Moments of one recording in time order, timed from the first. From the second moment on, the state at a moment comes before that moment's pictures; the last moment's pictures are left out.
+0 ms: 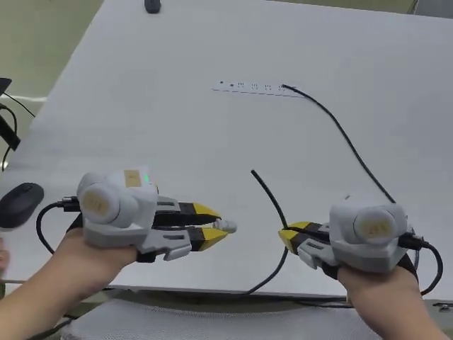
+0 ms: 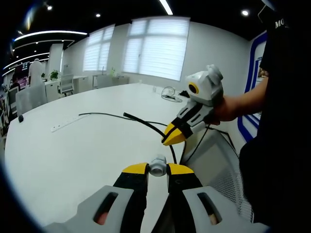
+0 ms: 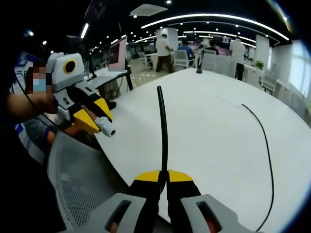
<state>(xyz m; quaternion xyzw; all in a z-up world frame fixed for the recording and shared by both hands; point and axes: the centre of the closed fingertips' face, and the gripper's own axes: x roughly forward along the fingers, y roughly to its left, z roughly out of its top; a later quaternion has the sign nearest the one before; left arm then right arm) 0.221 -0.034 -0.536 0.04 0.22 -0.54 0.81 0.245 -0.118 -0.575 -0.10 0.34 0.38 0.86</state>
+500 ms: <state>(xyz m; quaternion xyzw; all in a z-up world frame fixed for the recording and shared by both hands) 0.220 -0.016 -0.553 0.03 0.22 -0.53 0.82 0.271 -0.087 -0.524 -0.14 0.30 0.40 0.85</state>
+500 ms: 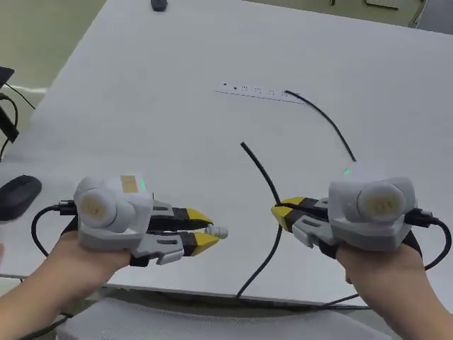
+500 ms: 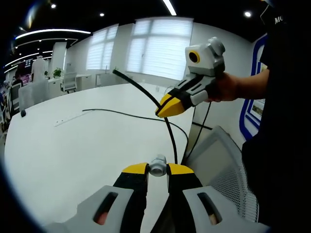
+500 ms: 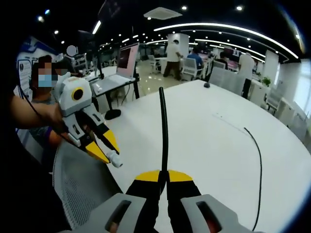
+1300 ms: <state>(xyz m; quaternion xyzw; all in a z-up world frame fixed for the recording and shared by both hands) 0.215 0.020 -0.582 0.01 0.23 -0.51 0.83 0.331 -0.018 -0.524 -0.26 0.31 0.45 0.80</state>
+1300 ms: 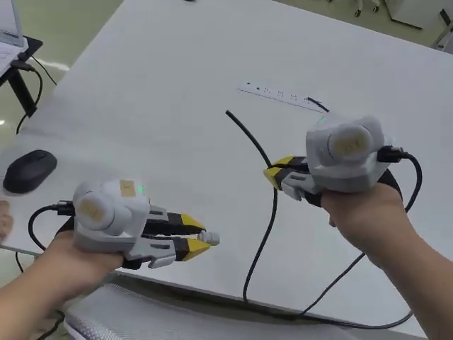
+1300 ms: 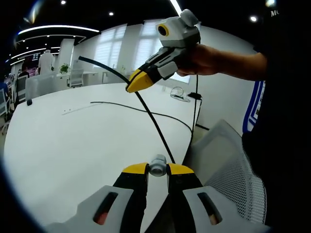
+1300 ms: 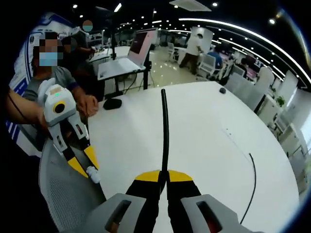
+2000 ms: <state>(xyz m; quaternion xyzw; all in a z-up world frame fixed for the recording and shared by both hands) 0.228 0.043 -0.621 -0.01 0.23 -0.50 0.84 0.386 0.064 -0.571 -0.32 0.33 0.48 0.74</state>
